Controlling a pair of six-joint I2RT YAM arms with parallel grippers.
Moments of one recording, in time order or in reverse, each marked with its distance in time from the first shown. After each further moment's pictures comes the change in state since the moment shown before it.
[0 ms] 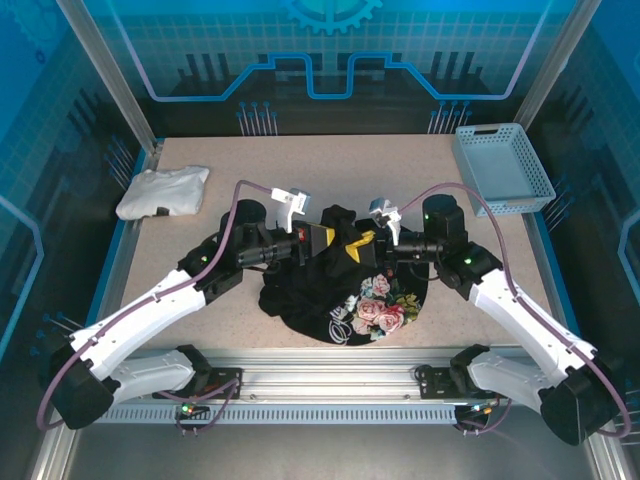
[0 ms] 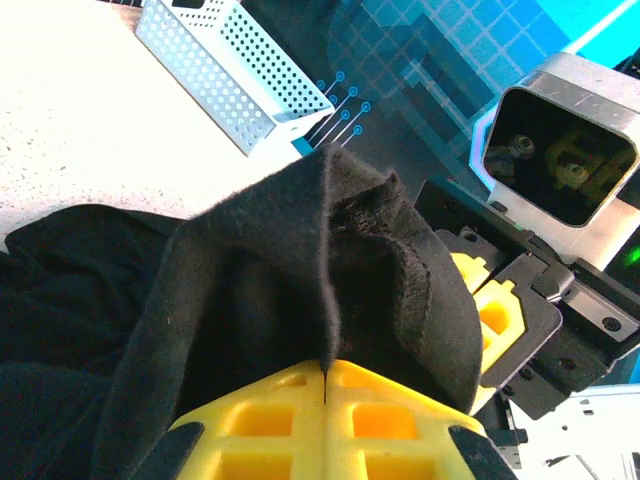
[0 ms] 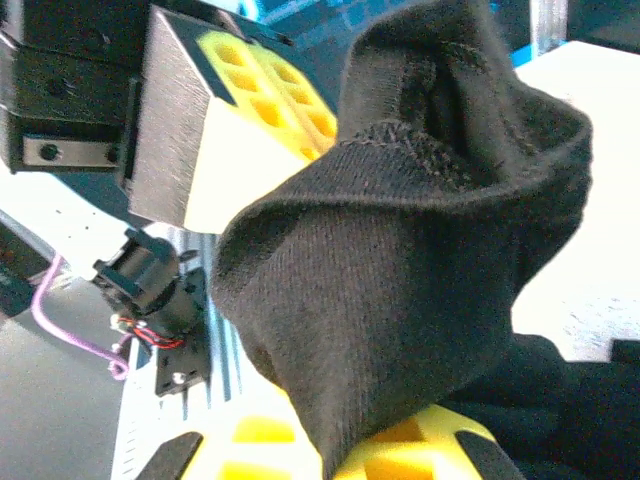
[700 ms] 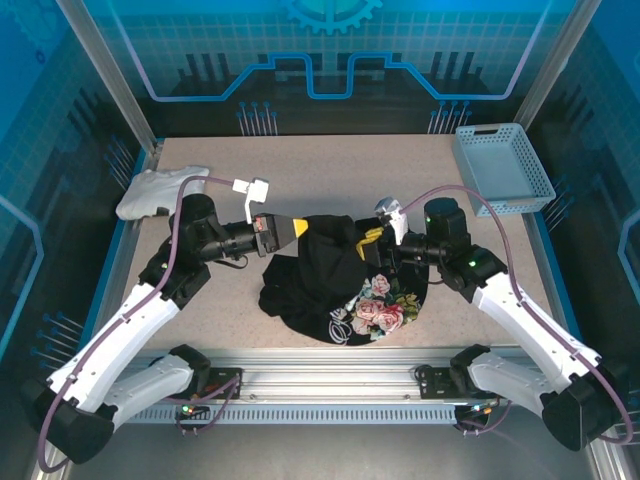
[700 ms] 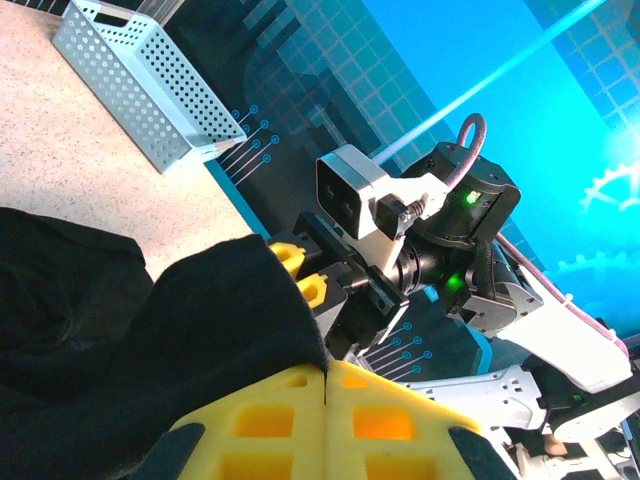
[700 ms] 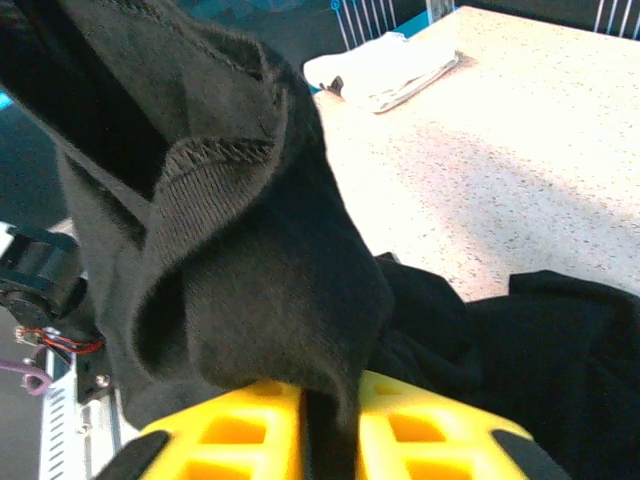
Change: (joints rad) left arm 0.211 -0.166 -0.010 0.000 0.316 -0.195; right arm -0.008 -0.018 -0.002 -0.091 0.174 -0.008
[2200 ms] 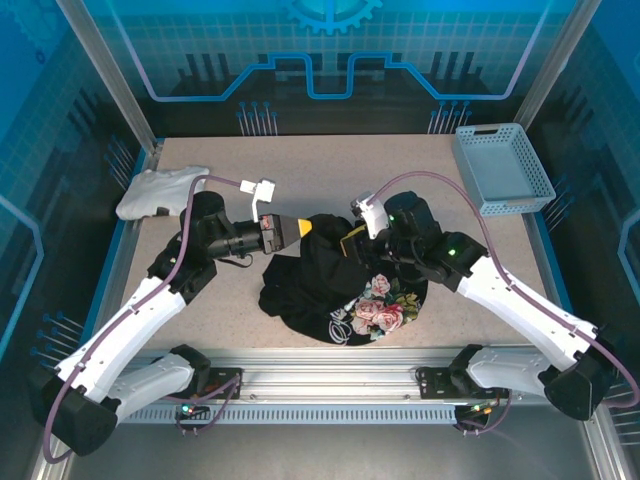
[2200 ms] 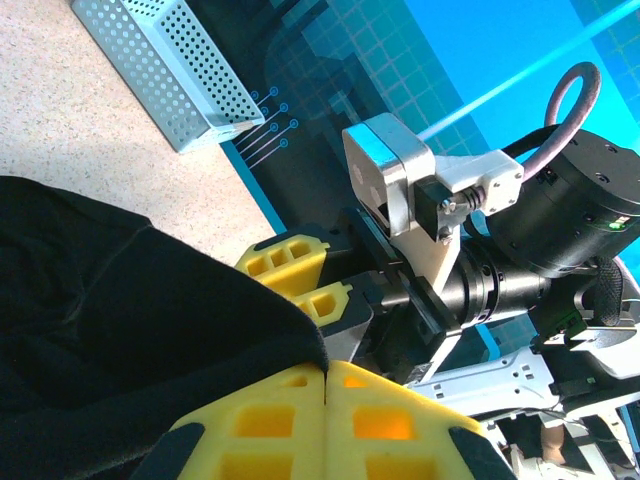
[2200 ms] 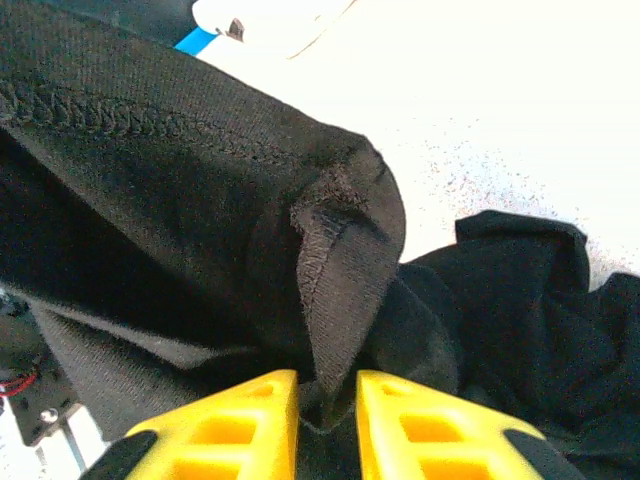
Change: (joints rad) left arm 0.000 0.051 -0.013 0.008 -0.001 -0.018; right arm 0.257 0.142 0.246 -0.240 0.443 0.156
